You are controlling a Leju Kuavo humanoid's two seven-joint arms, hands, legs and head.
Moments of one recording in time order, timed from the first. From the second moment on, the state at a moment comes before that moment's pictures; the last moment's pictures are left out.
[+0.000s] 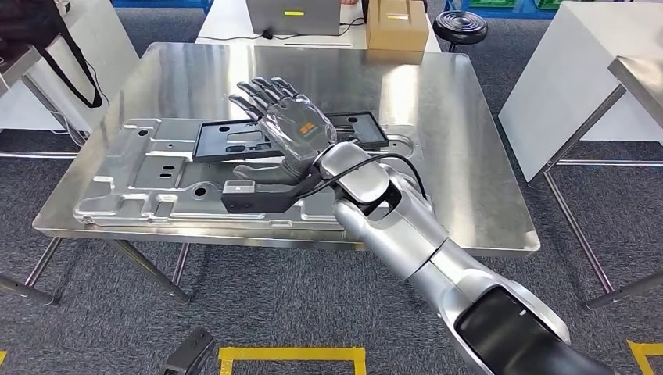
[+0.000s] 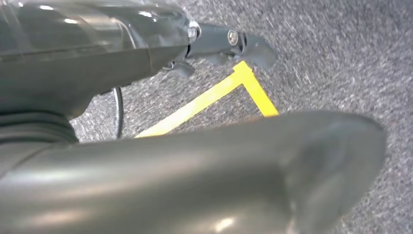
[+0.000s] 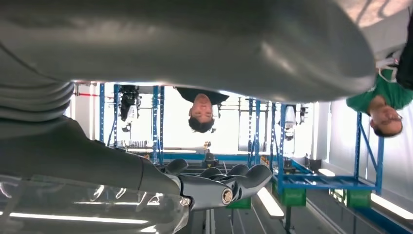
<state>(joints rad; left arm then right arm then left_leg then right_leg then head) -0.16 -0.20 0.56 -0.19 -1.09 -0.21 -0.35 -0.88 0.19 0.79 -0.77 1.05 -0.09 -0.09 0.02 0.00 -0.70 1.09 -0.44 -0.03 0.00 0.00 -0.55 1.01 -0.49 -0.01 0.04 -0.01</state>
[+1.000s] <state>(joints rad) -0.16 -0.21 0.54 -0.19 -1.08 -0.22 -0.32 -0.78 0.27 0.84 -0.68 0.97 -0.12 -0.17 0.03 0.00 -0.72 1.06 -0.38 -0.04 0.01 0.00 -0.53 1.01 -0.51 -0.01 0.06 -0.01</state>
